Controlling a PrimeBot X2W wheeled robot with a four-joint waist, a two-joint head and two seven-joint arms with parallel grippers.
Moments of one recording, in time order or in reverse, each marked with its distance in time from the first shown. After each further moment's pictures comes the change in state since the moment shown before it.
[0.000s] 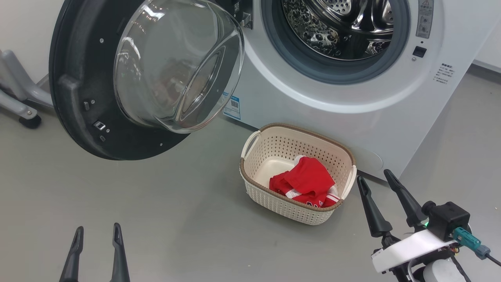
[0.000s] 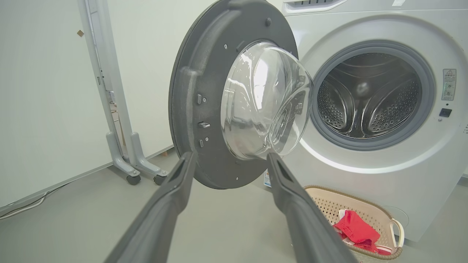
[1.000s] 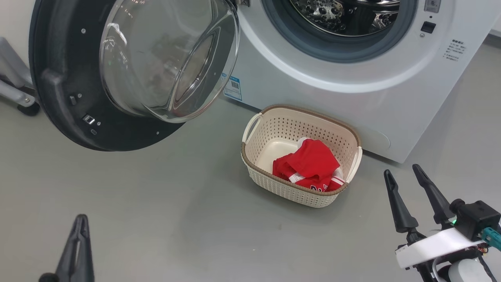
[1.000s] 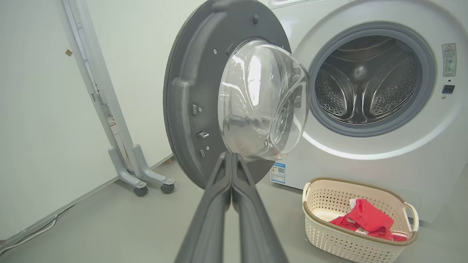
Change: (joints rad) left arm 0.012 0.053 0.004 -0.054 0.008 -0.014 0.009; right arm 0.017 -0.050 -0.066 -0.039 -0.002 0.000 0.000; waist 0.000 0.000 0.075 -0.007
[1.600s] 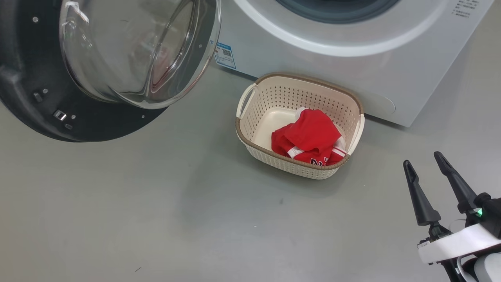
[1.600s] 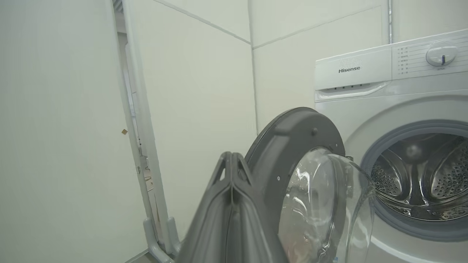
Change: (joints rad) left arm -0.309 0.168 0.345 -0.161 -0.223 -0.017 0.173; right arm 0.034 -0.113 -0.035 -0.100 -0.009 0.000 0.000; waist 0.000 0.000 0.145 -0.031
